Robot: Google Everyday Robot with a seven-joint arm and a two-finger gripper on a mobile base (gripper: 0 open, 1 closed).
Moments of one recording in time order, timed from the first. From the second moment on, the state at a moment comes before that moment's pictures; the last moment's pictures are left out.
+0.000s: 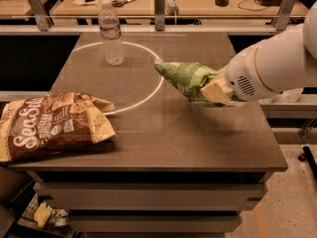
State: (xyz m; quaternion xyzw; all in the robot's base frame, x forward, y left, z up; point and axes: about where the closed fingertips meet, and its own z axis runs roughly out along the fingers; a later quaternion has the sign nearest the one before) arm 0.494 -0.121 0.927 -0.39 0.84 0.07 0.36
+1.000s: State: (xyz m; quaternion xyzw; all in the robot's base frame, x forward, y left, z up) arm 0.449 -0.091 0.911 -0.42 0.84 0.11 0.32
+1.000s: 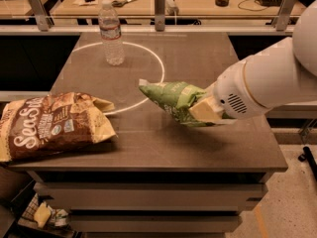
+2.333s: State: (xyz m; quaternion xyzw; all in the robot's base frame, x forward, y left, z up) arm 0.448 -0.086 0.913 -0.42 0.84 0.11 0.32
